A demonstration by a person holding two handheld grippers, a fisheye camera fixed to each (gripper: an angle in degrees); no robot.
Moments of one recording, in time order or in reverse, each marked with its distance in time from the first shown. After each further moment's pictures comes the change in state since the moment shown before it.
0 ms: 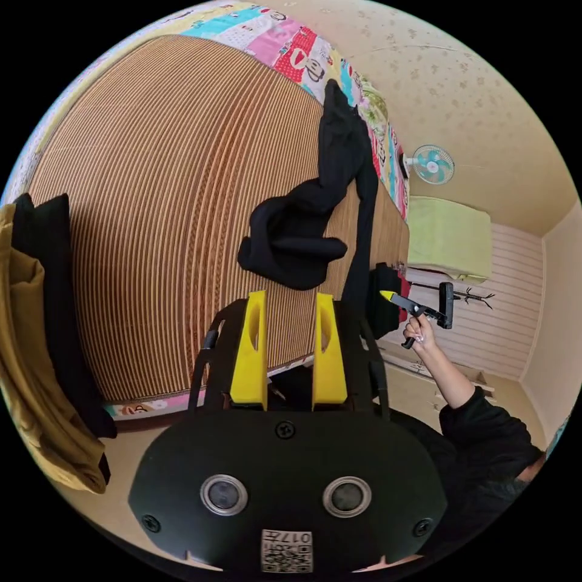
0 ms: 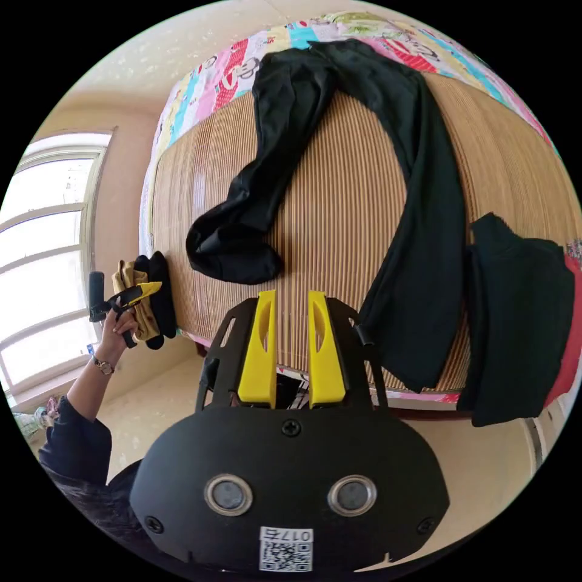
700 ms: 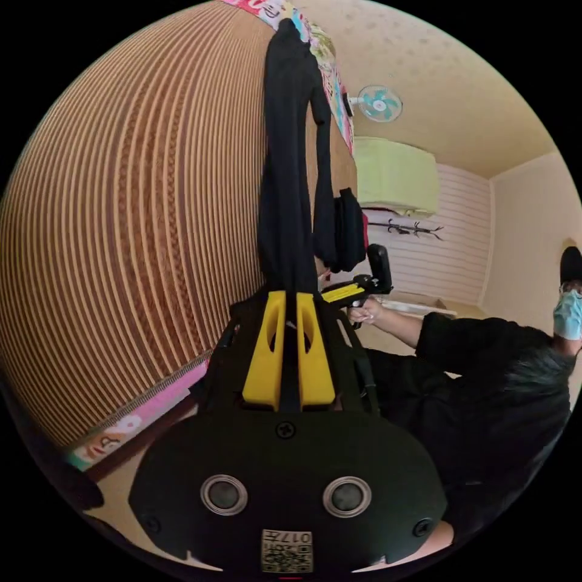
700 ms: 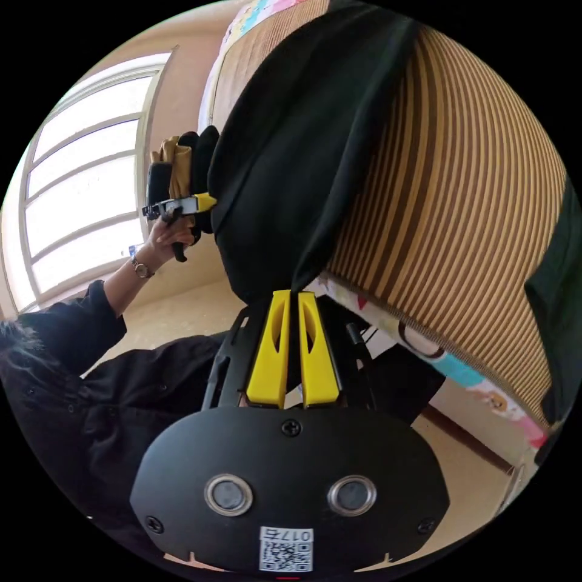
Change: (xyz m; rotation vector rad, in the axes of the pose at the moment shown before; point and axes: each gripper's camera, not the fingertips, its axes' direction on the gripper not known) left arm -0.077 0.049 -0.004 -0.101 0.332 0.099; right arm -0.012 0.069 -0.020 -0.289 -0.302 -0.231
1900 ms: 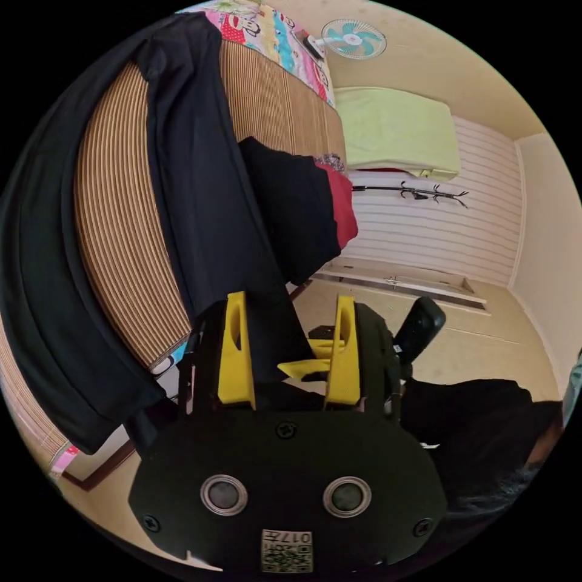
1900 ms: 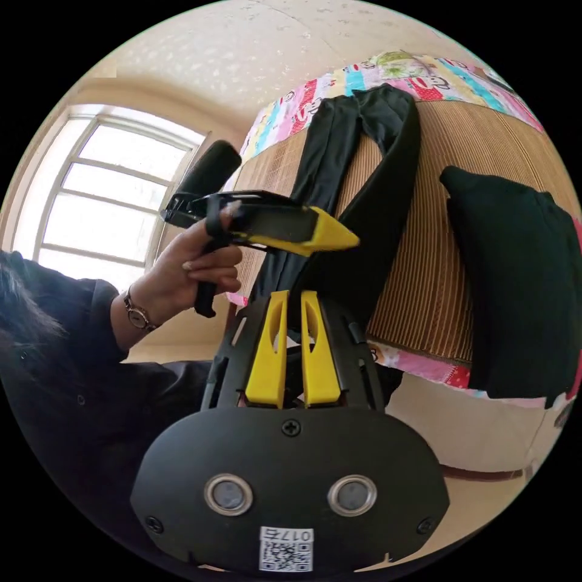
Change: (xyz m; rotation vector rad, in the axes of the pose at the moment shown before) left arm 0.240 -0.100 0.278 -0.245 -0.230 0.098; right arm -0.081 0.239 -0.256 0.474 0.139 -0.111
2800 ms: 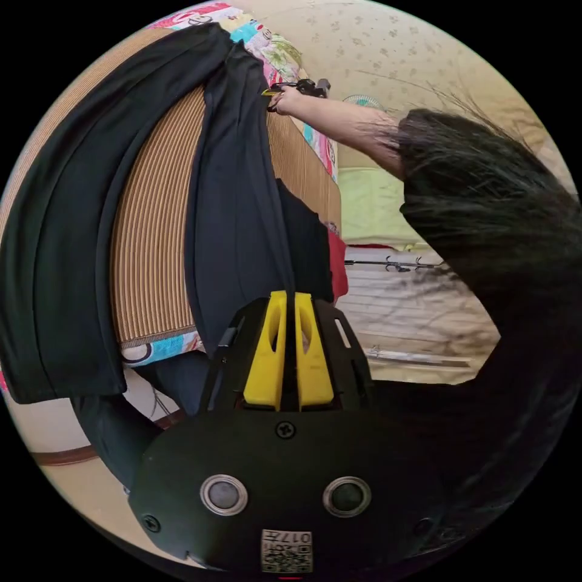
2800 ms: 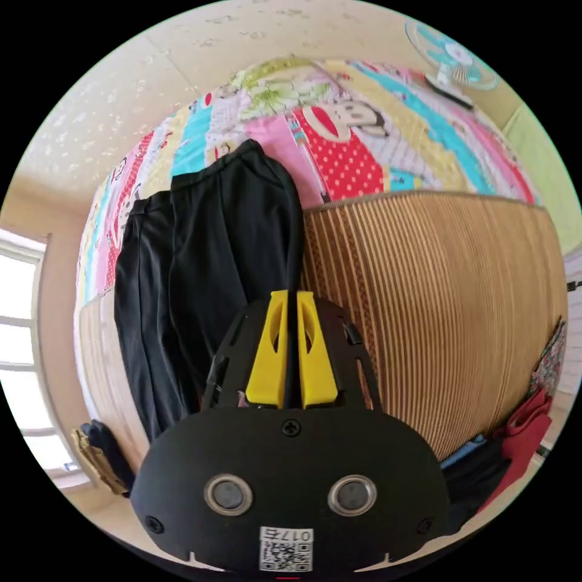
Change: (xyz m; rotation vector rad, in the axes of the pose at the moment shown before) left arm -0.075 0.130 -0.013 0.444 0.247 -0.124; right arm 0.179 -0.497 0.066 0.223 0.627 0.296
